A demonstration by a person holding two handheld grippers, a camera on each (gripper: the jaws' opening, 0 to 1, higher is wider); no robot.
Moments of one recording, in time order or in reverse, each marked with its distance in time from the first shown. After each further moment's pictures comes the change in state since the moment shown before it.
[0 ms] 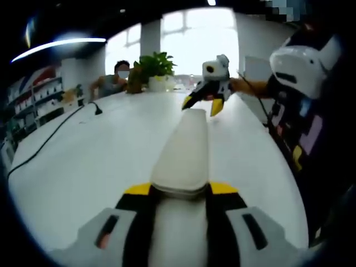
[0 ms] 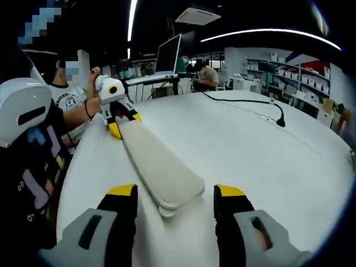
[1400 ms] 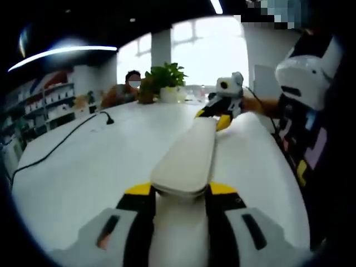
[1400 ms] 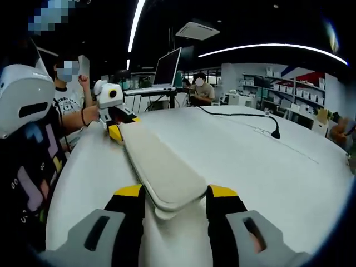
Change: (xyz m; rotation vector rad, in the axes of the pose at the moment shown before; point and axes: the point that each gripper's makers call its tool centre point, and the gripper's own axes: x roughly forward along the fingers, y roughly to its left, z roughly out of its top) left arm -0.001 0.018 0.032 -0.017 -0.089 0.092; right arm -0.005 -0.007 0.020 -0.026 -0.141 -0.064
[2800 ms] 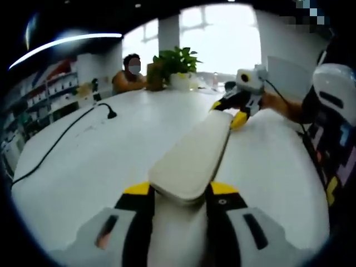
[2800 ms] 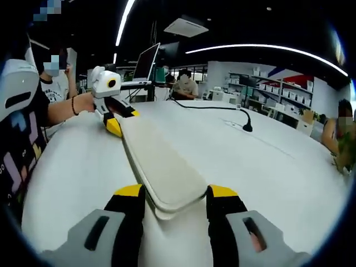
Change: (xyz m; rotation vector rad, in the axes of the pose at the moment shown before) left arm 0.078 0.044 0.005 -0.038 0.123 0.051; right arm -0.012 -0.071 -0.031 -0.008 0.052 -0.119
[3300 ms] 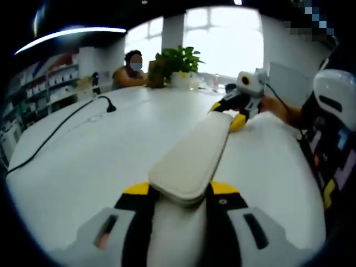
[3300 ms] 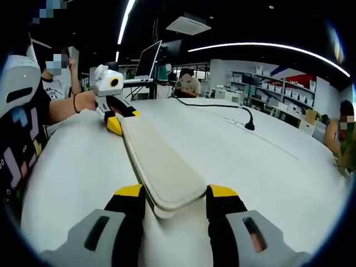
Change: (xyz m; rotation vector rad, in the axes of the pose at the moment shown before) left arm -0.001 -0.003 -0.002 -0.046 0.001 -0.023; right arm 0.001 -0.001 -0.002 -0.013 0.012 0.014
